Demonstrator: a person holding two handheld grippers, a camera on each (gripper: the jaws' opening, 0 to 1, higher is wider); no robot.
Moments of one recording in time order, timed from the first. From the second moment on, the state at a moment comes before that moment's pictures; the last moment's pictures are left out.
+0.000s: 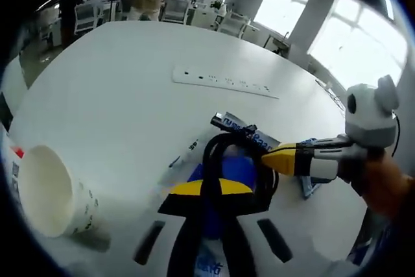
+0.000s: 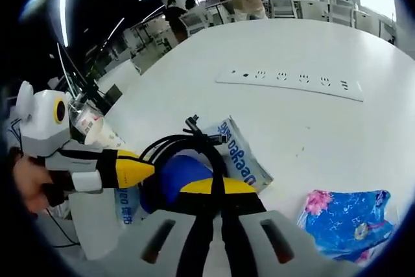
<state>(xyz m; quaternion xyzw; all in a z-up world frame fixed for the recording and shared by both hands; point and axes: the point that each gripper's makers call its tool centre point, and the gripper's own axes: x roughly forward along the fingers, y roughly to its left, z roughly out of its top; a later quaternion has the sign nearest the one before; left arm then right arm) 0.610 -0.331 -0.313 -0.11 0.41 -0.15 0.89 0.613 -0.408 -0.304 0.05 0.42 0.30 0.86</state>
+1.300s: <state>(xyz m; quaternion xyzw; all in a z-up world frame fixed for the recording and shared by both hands) 0.587 -0.366 -0.257 -0.12 0.36 -0.20 0.90 0.605 -0.444 -0.257 0.05 0.38 0.29 0.88</state>
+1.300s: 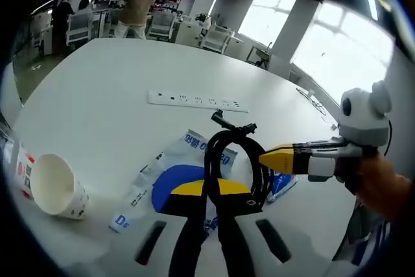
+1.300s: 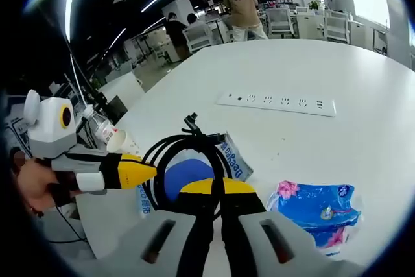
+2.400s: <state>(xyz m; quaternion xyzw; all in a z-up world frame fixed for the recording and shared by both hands) 0.550 -0.409 -0.230 -0.11 0.35 -0.25 0.90 0.560 -0.487 -0.229 0.06 0.36 0.27 0.89</state>
